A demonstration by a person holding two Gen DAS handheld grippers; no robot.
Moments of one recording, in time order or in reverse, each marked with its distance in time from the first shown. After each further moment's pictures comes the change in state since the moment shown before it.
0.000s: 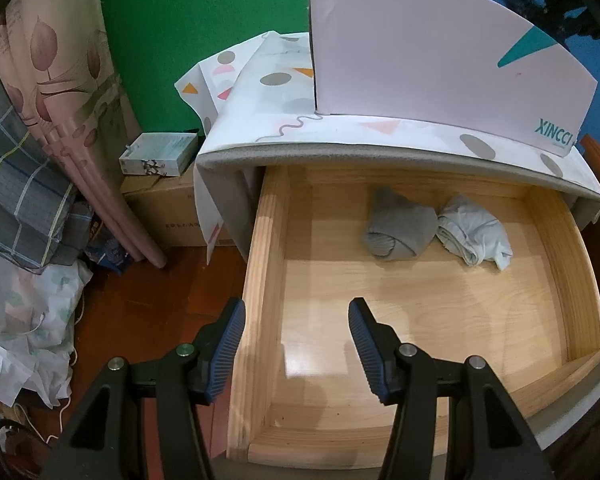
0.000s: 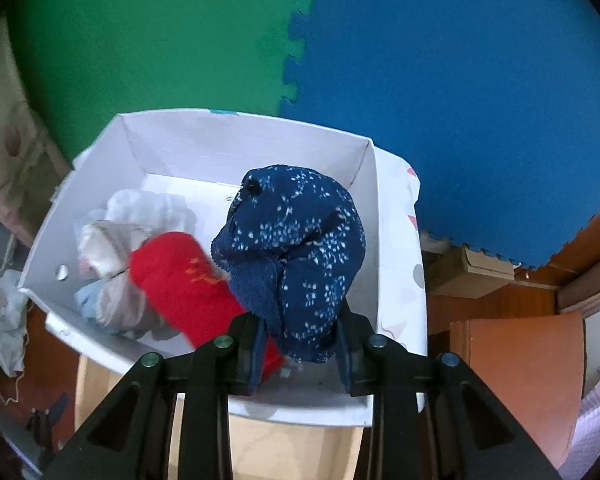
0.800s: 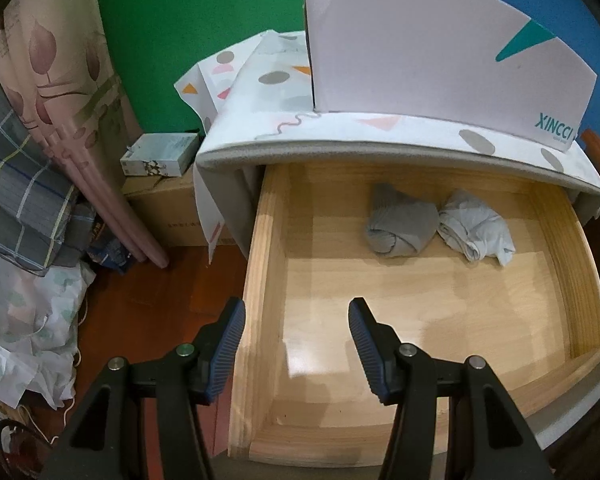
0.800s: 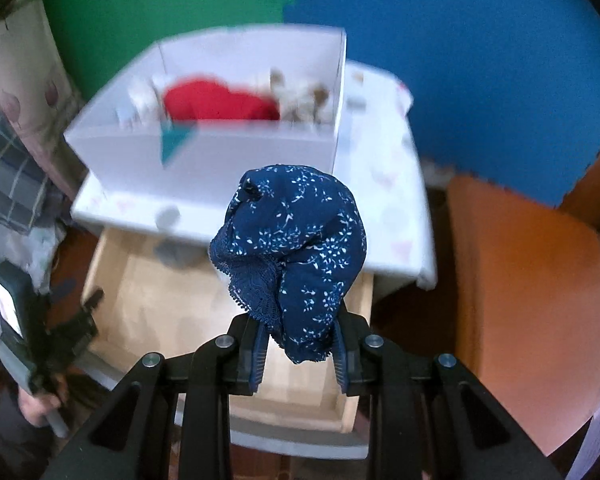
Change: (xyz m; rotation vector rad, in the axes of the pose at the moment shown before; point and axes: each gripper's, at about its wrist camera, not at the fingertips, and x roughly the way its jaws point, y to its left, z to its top) left arm -0.001 -0.003 -0.001 0.012 -0.001 0.015; right arm -0.054 -0.027 -0.145 0.027 0.033 0.108
